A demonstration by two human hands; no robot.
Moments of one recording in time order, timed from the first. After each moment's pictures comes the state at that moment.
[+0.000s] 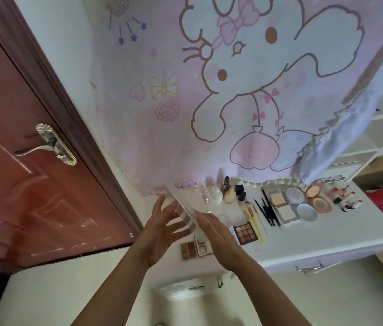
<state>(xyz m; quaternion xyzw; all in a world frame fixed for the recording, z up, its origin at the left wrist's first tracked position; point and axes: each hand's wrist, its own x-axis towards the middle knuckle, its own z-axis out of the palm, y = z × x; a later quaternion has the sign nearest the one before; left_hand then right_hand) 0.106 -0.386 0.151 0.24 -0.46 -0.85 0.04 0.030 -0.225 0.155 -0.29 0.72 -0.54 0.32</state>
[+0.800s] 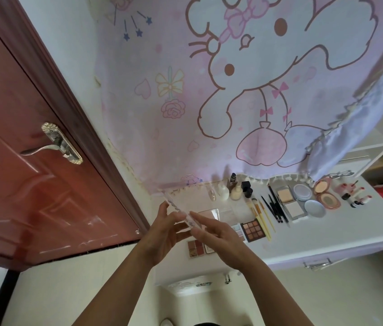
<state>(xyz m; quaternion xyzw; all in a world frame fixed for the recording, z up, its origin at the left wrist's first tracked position) 0.116 -0.396 0.150 0.21 -0.51 -0.83 0.02 0.027 -0.232 0.130 -0.30 0.71 -0.52 0.37</state>
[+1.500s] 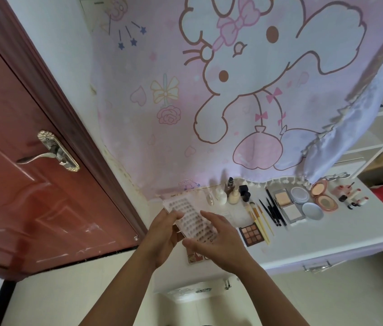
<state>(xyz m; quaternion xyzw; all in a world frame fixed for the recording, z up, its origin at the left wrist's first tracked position) 0.100 -0.389 0.160 0.29 -0.51 -0.81 0.05 0.026 -0.231 0.134 -0.26 0.81 -0.46 0.26</state>
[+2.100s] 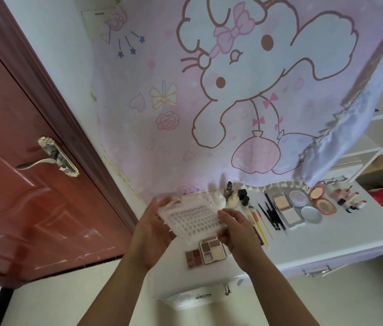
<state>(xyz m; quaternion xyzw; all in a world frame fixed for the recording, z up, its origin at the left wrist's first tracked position) 0.108 -0.406 0.170 0.25 -0.41 -0.87 0.08 0.001 -0.224 0.148 0.03 0.58 -0.74 0.35</state>
